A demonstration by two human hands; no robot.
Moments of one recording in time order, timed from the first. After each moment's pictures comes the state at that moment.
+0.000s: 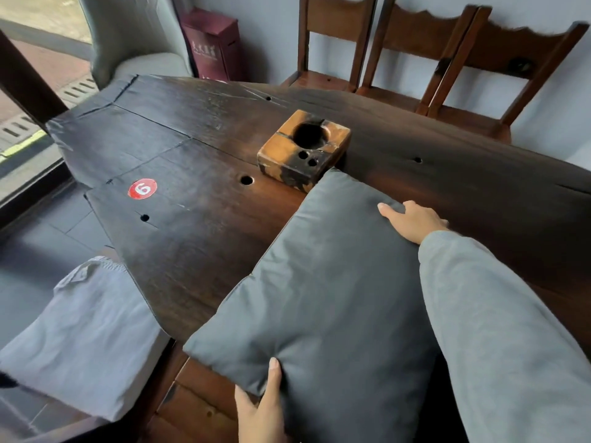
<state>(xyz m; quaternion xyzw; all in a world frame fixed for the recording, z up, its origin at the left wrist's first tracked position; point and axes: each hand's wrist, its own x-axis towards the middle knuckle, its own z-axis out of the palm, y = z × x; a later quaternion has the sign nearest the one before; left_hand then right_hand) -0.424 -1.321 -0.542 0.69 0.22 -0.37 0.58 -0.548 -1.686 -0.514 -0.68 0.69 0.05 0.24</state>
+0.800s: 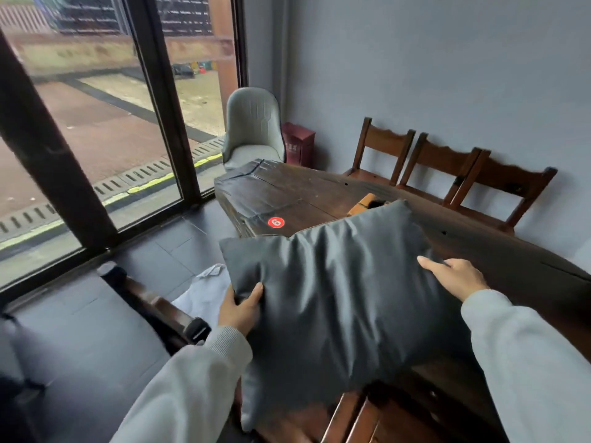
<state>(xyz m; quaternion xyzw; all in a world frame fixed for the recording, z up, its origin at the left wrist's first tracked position) -0.214 -1.045 -0.331 0.71 -0.07 -0.32 0.62 -0.520 -1.329 -0.275 -0.67 0.65 -0.11 0.34</state>
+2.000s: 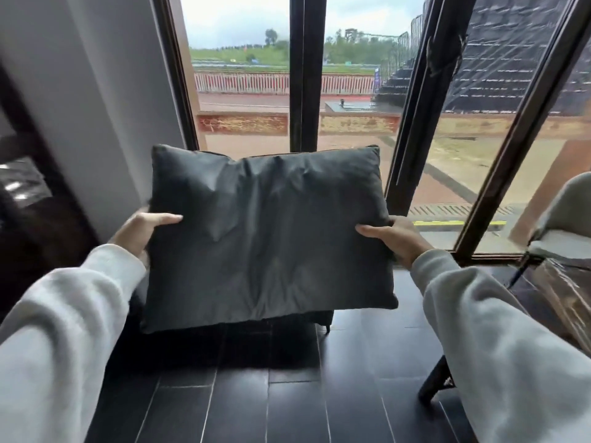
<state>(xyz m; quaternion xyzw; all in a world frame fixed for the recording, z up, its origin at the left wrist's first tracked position) 0.087 -0.090 -0.086 0.67 0.07 0.02 0.74 0.098 -0.544 -0.119 -0.75 0.09 -0.03 0.65</state>
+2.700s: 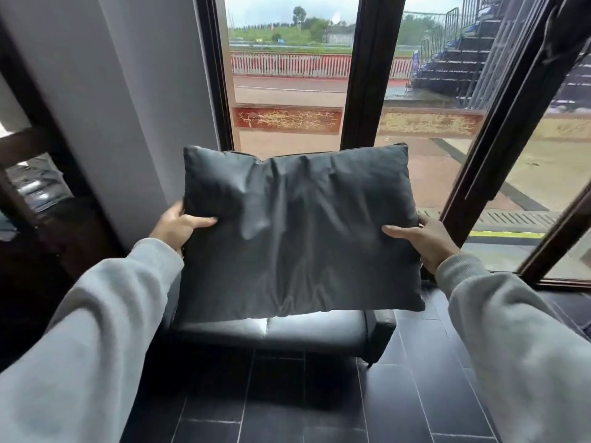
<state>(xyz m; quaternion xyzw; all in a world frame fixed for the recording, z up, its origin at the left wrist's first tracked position) 0.373 0.043 -0.121 0.67 0.10 0.07 0.74 0.378 -0.416 -0.133 -0.73 0.09 -0.05 0.67</state>
